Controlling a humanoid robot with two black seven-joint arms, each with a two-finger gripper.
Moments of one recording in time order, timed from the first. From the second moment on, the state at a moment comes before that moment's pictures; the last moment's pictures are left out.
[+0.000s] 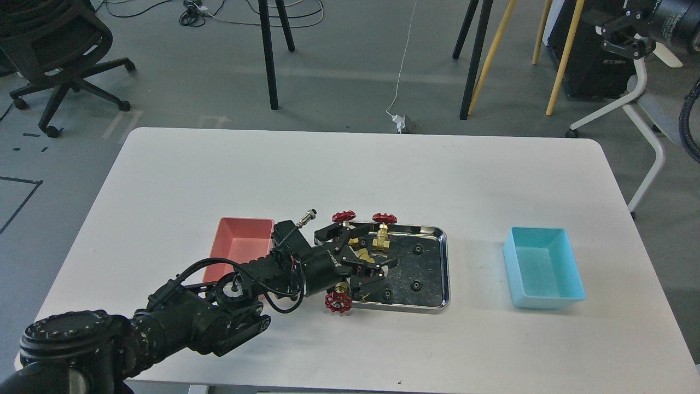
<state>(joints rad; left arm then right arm) -0.67 -0.04 -0.12 -0.54 1.84 0.49 -0.49 1.21 -0.81 0.45 0.90 -0.27 0.43 -0.05</state>
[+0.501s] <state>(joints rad) -0.67 -0.04 -0.05 -0.46 1.83 0.49 -0.49 1.21 -0.81 0.45 0.90 -0.29 0.43 -0.05</state>
